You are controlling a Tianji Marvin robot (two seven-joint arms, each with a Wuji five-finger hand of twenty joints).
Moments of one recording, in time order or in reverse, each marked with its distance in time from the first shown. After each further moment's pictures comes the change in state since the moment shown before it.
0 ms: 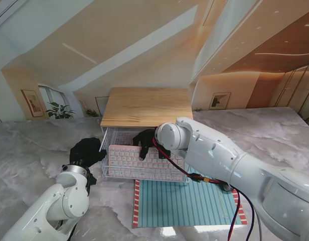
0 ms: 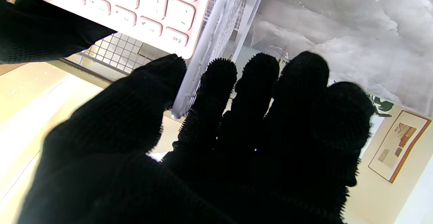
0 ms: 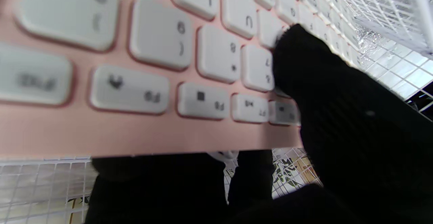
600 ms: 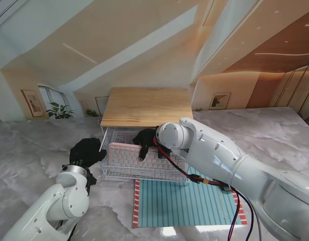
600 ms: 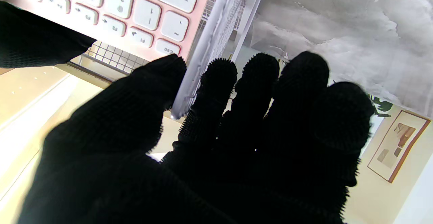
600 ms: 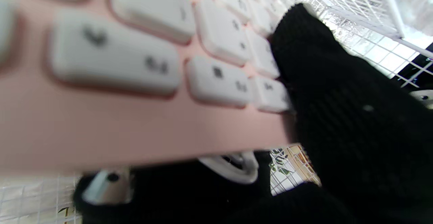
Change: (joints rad) left arm 0.001 0.000 -0.001 -0.001 0.000 0.001 0.001; right arm -0.026 0.005 0.049 -0.002 0.045 -0.030 -0.007; left_hand 0.000 0.000 0.000 0.000 0.000 0.001 0.001 -0.001 0.000 0.000 0.000 0.000 0.000 0.000 0.001 0.000 0.000 0.000 0.001 -0.001; right_hand 0.050 -0.093 -0.013 -0.070 0.160 0.072 0.152 0.089 0.228 -0.041 0.137 0.078 0.185 -0.026 0.150 0.005 0.269 -0.051 0.059 -0.073
